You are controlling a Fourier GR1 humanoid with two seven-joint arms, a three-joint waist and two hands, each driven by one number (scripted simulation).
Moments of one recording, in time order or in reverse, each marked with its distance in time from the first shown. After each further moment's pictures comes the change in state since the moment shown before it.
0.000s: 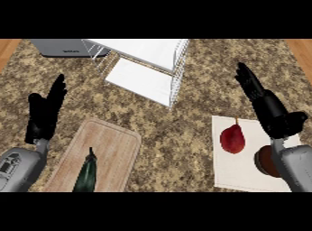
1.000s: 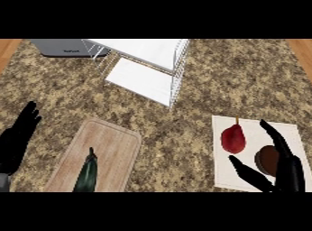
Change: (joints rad) left arm 0.278 0.069 0.159 -0.091 0.104 -0.190 -0.083; right arm 0.494 0.070 0.052 -0.247 0.626 -0.606 0.108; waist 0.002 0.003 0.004
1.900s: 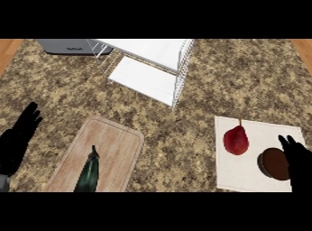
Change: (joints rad) left arm 0.009 -0.006 0.011 -0.007 -0.010 -0.034 0.000; right arm 0.024 -0.275 0.092 -0.309 0.445 0.737 0.819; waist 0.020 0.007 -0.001
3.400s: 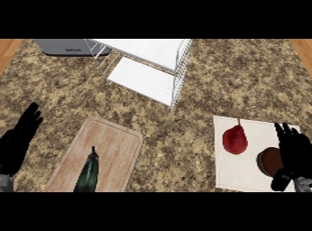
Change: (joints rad) left arm 0.000 -0.137 0.158 -0.002 -0.168 -0.123 0.035; right arm -0.194 0.164 -0.182 0.461 0.178 0.121 -0.262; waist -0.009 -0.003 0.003
